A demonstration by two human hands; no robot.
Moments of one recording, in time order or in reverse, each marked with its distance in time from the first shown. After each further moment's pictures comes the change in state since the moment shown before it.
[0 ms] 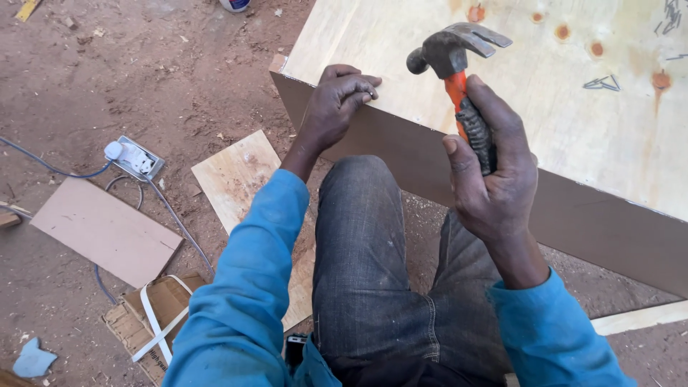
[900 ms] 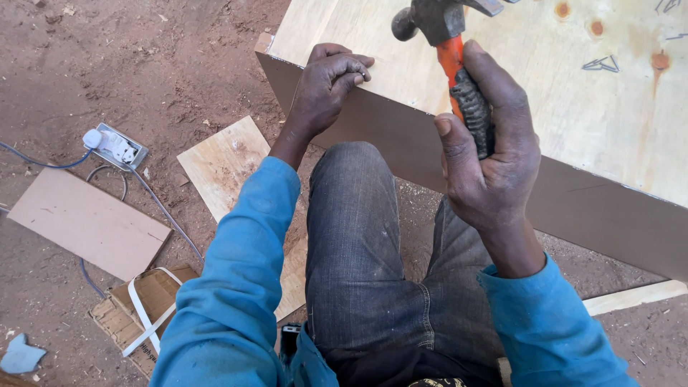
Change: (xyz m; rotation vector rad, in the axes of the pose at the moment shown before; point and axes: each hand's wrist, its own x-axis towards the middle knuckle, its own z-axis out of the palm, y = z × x) left_hand -0.001 -0.004 0.001 -0.066 0.019 0.052; right_hand 0.002 -0.003 0.004 0.030 0.007 -0.060
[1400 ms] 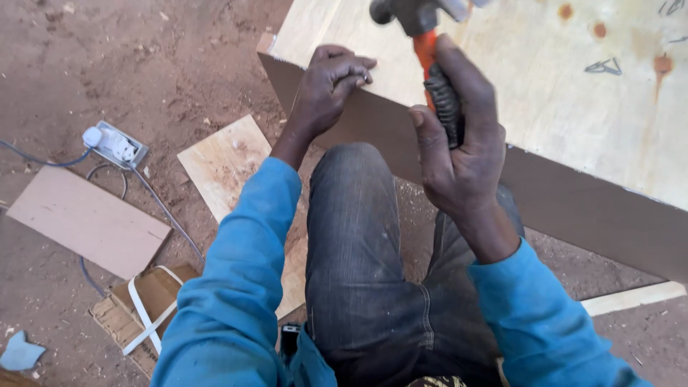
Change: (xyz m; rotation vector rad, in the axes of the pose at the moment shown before) left_hand 0.000 -0.007 0.000 0.098 0.006 0.054; right_hand 0.005 0.015 0.023 0.015 -0.016 -0.043
